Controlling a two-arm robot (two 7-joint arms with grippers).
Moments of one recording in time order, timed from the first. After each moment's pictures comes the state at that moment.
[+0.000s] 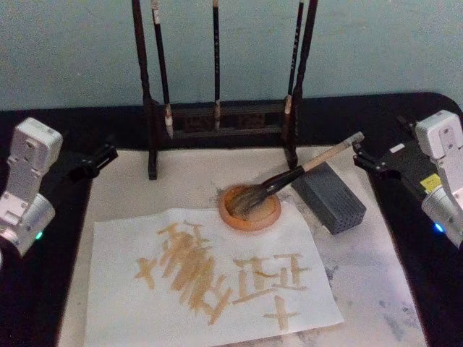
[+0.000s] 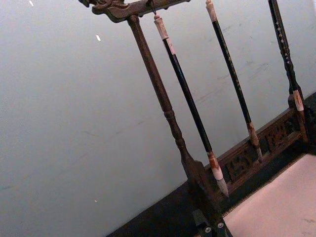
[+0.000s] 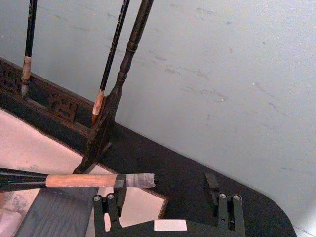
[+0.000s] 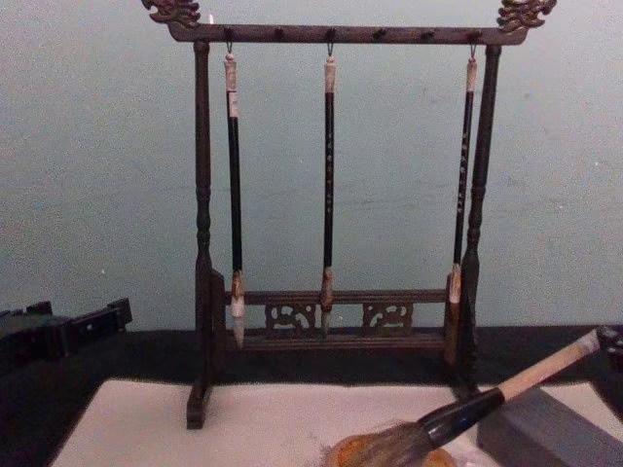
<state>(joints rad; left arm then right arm) -0.20 0.60 0.45 -1.41 -0.25 -0.12 0.03 0.20 0.60 -0.45 -1.41 0.25 -0.12 -0.03</state>
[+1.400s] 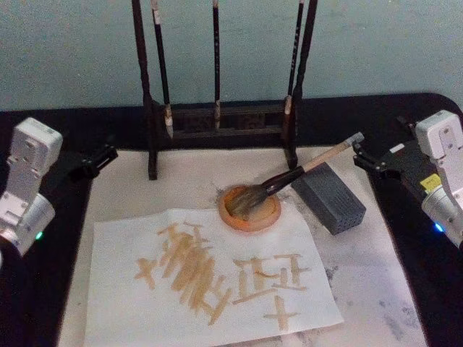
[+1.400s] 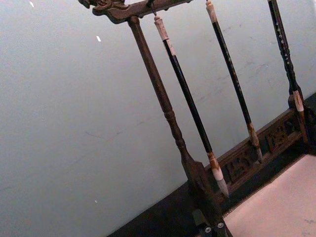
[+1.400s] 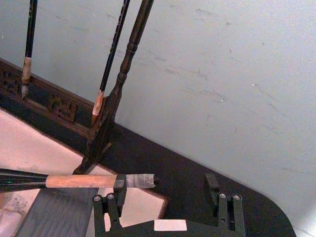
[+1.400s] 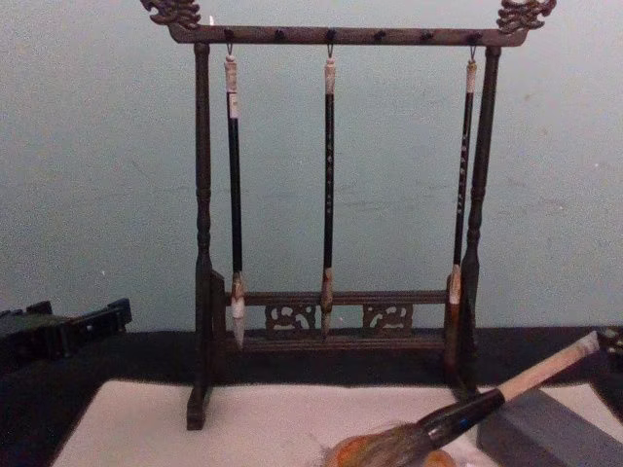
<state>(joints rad) -0.20 0.60 0.45 -1.41 -0.25 -0.12 0.03 0.20 0.60 -0.45 -1.41 0.25 -0.12 -0.03</state>
